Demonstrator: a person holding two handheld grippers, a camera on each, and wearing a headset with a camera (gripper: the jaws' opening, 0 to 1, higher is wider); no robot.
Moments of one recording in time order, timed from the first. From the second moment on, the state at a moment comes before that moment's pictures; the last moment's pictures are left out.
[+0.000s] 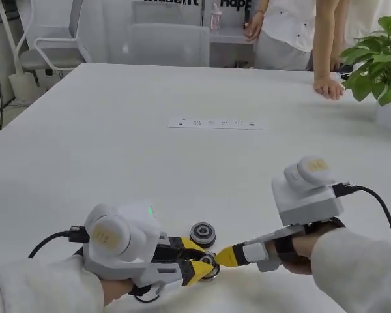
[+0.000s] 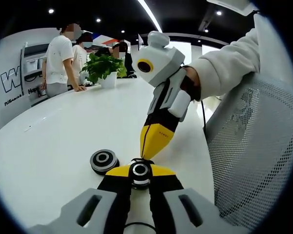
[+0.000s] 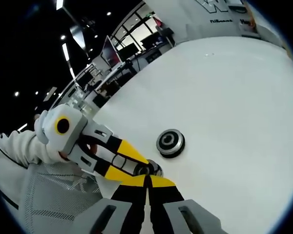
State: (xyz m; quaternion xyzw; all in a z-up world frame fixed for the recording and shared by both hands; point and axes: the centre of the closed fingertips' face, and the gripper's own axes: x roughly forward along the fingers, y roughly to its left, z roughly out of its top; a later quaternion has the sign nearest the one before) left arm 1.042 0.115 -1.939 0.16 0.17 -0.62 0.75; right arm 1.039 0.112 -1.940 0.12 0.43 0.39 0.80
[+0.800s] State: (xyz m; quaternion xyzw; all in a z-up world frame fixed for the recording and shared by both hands) left arm 1.043 0.115 -1.939 0.16 0.17 -0.62 0.75; right arm 1.038 0.120 -1.934 0.13 0.42 0.41 0.80
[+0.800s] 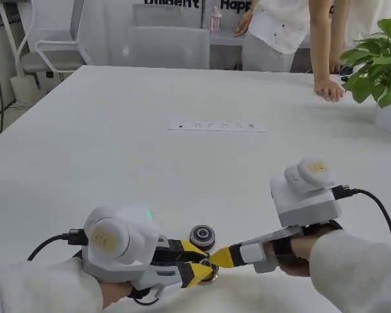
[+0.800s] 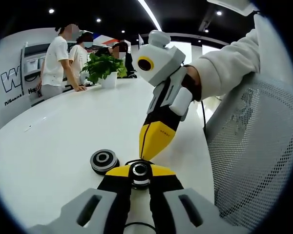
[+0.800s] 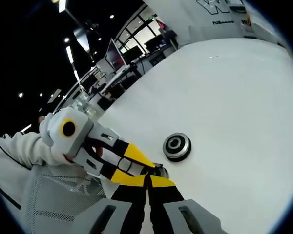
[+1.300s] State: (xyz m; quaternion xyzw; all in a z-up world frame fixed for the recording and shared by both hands) left arm 1.043 0.115 -1.938 0.15 0.17 -0.62 0.75; right arm 1.039 0.118 -1.941 0.13 0.42 0.40 0.80
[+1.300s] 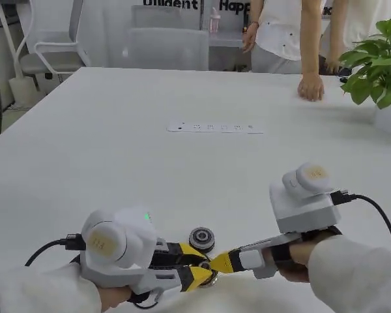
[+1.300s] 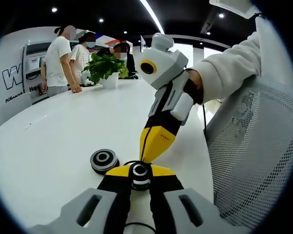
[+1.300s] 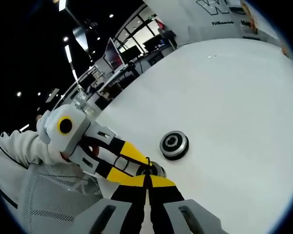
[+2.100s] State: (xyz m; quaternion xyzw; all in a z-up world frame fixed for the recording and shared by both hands) left arm 1.036 0.114 -1.938 0.14 0.21 -0.63 0.74; right arm 1.039 0.116 -1.942 0.13 0.42 0.40 0.80
